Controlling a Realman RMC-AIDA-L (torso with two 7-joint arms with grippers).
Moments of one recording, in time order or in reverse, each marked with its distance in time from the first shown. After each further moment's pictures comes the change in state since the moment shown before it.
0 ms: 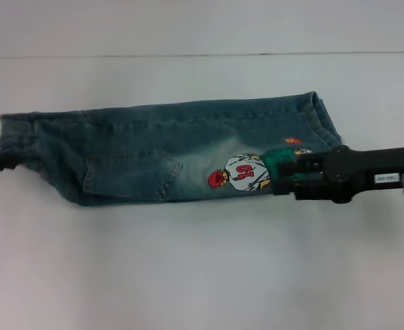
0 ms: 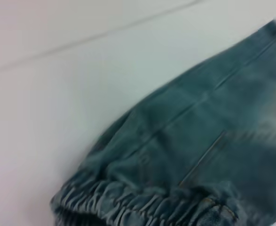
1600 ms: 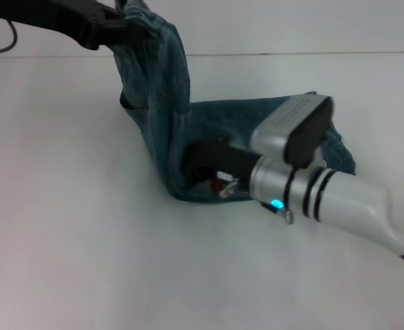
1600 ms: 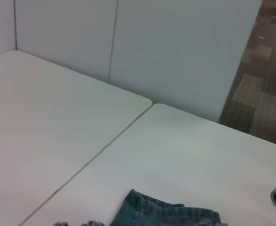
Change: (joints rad) left arm -0.262 0.016 0.067 -0.014 -0.355 0.116 -0.017; right arm 0.314 0.128 0.244 0.832 0.485 0.794 -1.012
